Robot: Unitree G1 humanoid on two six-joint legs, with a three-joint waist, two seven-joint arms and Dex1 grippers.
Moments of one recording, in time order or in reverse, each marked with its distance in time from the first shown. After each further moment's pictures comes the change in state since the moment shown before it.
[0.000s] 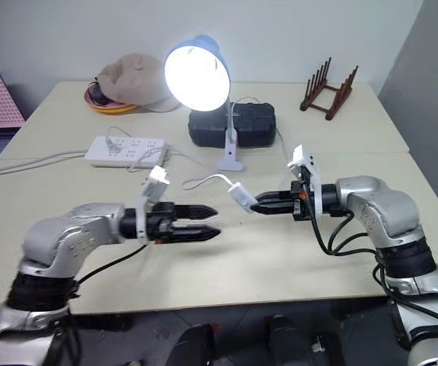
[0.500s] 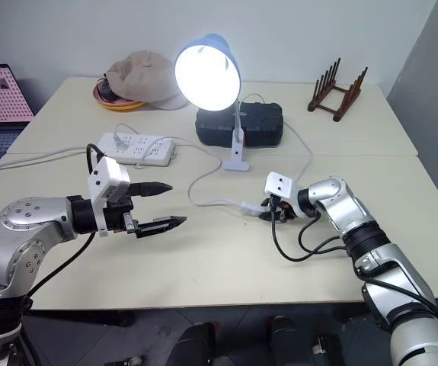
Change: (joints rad) left arm 0.082 0.110 0.073 -0.096 0.193 -0.248 0.069; right arm -0.113 0.087 0.208 0.436 -0.433 -0.498 -0.017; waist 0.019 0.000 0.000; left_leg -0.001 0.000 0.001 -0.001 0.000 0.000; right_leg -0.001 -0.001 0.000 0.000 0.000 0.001
